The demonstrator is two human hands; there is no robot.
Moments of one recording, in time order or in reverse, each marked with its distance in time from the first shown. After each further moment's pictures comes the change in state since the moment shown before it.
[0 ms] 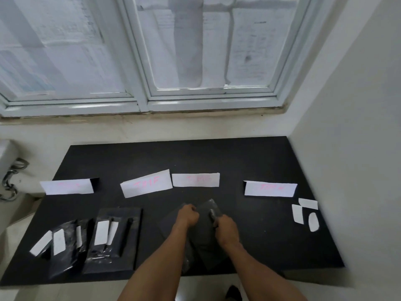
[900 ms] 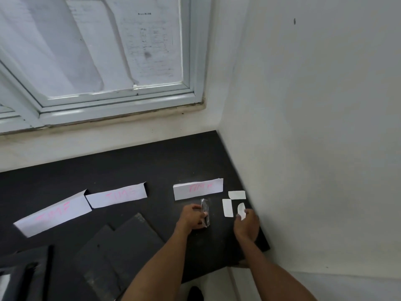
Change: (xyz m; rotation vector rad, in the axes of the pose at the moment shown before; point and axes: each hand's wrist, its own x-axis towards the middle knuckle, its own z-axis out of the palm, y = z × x) left_hand 0.006 0.168 0.208 -0.431 -0.348 -0.045; right_hand -0.005 0.250 -0.126 0.507 0.538 0.737
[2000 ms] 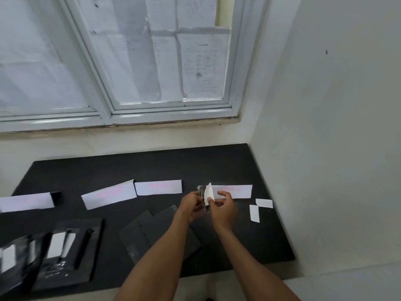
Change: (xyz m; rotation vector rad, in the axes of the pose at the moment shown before) left_hand -0.087 0.006 -0.087 -0.414 0.116 0.153; right_hand -0.149 -0.111 0.021 0.391 -0.298 -0.366
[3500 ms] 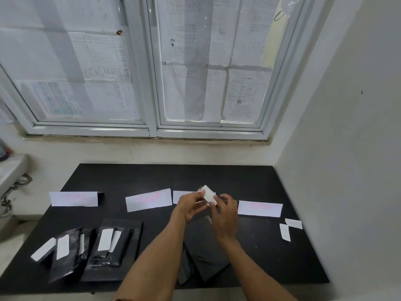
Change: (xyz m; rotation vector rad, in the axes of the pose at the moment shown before) left_hand -0.052 0.055 -0.157 -0.200 -0.082 0.135; right_hand -0.083 -0.049 0.107 -0.356 0.077 -0.608
